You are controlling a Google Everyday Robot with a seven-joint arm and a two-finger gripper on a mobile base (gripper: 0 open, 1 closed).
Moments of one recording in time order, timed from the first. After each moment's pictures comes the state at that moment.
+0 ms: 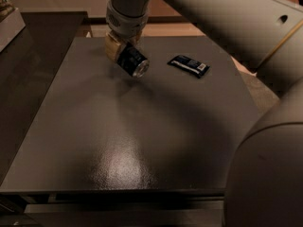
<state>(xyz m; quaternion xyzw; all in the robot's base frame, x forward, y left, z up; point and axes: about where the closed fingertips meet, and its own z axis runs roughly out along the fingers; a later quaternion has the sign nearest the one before) 0.640 0.078 0.918 -0.42 0.89 0.06 0.19</state>
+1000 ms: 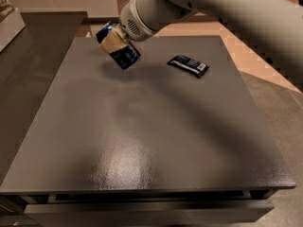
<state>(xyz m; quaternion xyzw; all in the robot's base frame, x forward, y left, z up) 0.628 0.089 0.961 -0.49 0.75 0.17 0.40</state>
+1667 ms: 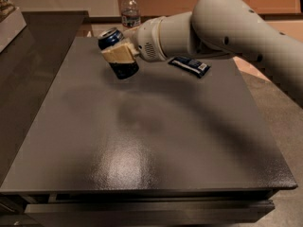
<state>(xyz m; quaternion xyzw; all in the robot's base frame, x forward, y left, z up) 0.595 0.080 0.960 -0.46 0.69 0.27 0.49</state>
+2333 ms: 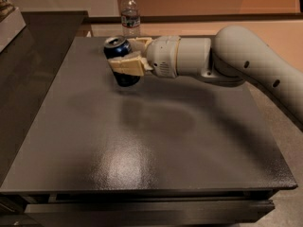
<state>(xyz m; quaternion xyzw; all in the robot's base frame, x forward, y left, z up) 0.574 0.062 0.950 -0.46 0.61 0.34 0.55</state>
